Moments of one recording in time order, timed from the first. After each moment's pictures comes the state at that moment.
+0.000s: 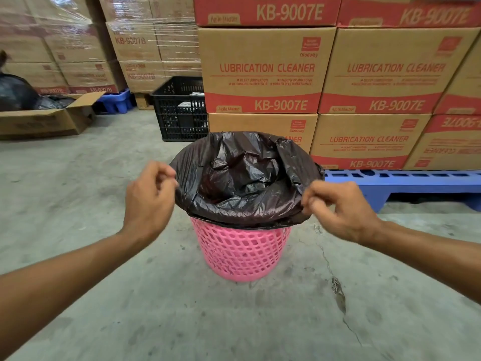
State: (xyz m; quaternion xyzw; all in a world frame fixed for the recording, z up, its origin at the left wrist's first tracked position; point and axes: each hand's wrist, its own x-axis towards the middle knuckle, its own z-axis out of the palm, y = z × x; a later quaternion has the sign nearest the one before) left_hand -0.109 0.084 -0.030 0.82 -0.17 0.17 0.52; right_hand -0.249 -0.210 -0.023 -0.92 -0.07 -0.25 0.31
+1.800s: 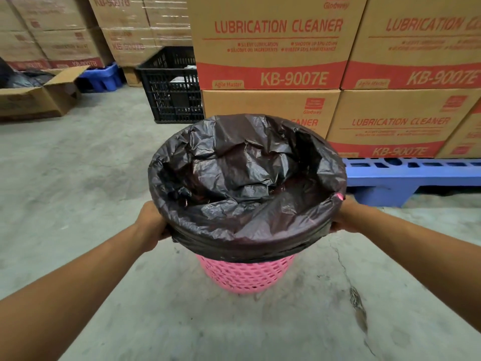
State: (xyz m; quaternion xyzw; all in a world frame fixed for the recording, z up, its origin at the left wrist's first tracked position) left_hand -0.020 0.059 -0.121 0.79 0.09 -0.16 0.59; right_hand -0.149 -0.245 -0.087 -0.76 0.37 0.09 0.53
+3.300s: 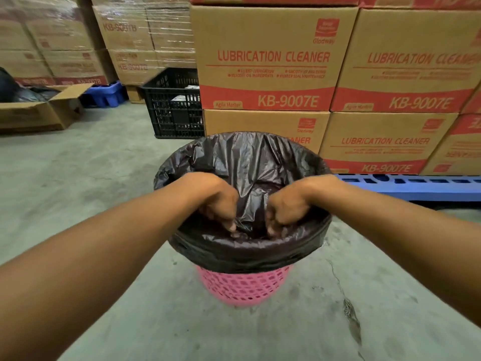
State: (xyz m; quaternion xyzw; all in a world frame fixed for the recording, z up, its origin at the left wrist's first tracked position) left_hand -0.021 -0.049 -0.026 0.87 -0.32 -0.35 -0.13; right_hand -0.106 -0.181 -0.011 -0.92 -0.02 0.38 0.03
